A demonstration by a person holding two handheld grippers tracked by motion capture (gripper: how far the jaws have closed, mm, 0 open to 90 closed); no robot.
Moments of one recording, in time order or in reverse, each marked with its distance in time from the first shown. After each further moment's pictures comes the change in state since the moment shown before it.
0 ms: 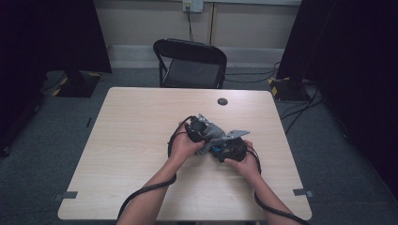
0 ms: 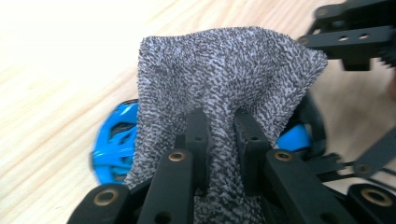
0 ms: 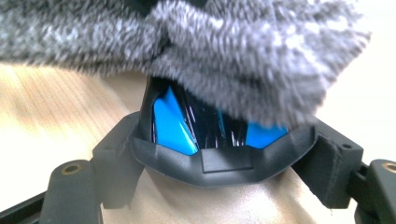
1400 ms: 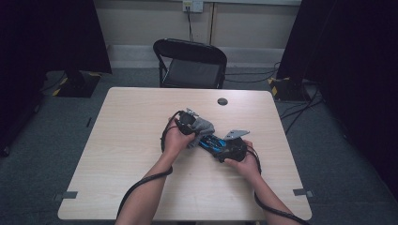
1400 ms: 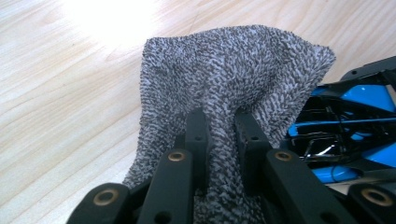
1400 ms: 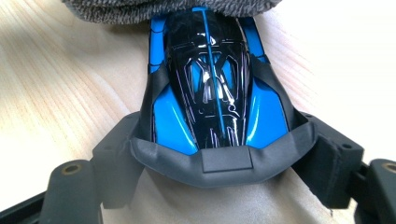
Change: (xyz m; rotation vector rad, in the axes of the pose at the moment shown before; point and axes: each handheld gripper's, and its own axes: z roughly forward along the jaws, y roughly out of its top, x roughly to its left) left arm 0.044 -0.010 0.006 0.004 0.076 -0.124; right arm 0.000 0.000 0.000 0.000 0.001 0.000
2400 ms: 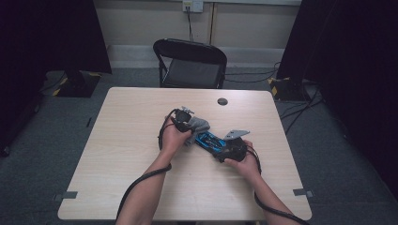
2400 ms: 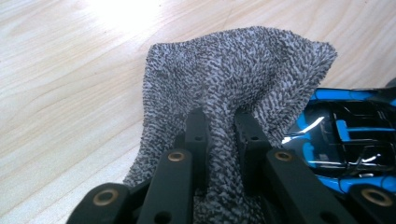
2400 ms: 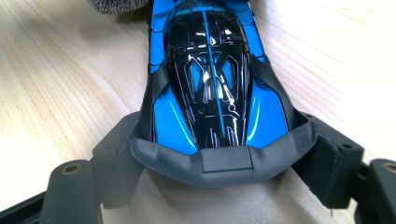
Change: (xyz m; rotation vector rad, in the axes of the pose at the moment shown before) left arm 0.019 -0.003 0.005 0.006 0.031 -0.058; right arm 0.000 0.000 0.000 0.000 0.000 0.000
